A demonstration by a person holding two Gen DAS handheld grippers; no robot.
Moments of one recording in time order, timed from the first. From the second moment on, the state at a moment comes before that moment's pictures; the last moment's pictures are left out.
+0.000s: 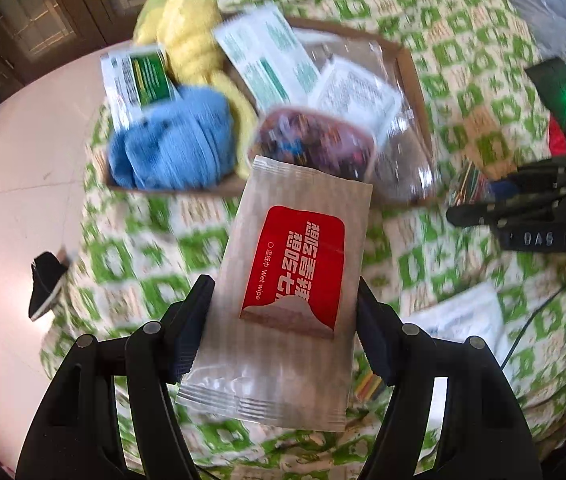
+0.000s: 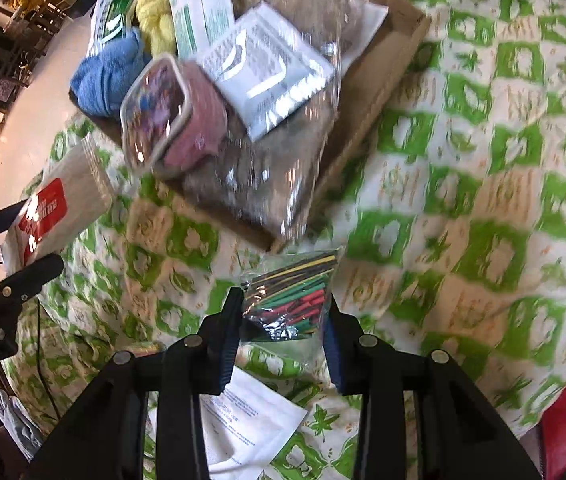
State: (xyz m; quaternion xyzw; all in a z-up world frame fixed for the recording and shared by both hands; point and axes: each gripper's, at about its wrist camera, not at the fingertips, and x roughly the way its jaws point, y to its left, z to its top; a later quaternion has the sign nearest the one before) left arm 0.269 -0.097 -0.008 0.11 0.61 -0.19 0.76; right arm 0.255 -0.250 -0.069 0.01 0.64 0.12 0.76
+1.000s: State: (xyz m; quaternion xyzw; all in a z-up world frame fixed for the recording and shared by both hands) left arm 0.416 -0.117 -0.015 0.08 0.60 -0.14 0.78; right arm 0.345 -0.246 -0.052 0.05 0.64 0.11 0.76
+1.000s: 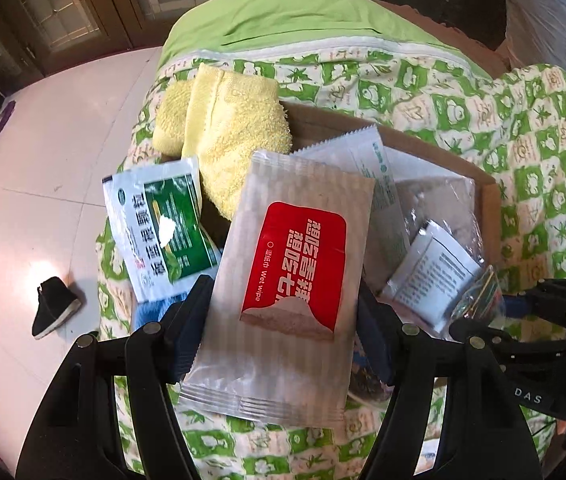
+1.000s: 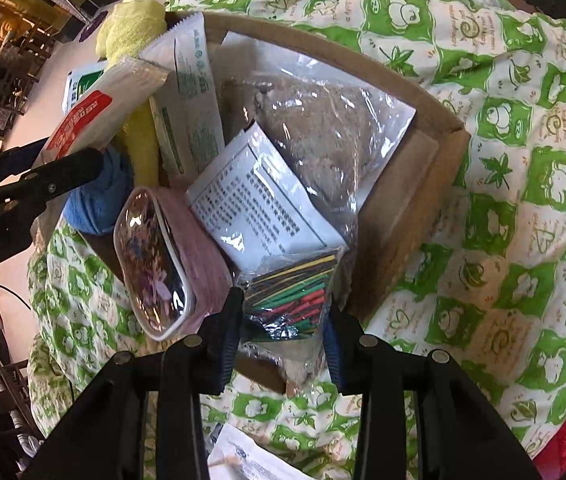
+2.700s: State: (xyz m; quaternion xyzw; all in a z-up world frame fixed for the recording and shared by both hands) left arm 0.191 -0.104 -0.065 0.17 0.64 -0.23 0.71; right arm 0.226 -0.228 -0.090 0.02 0.68 0.15 0.72
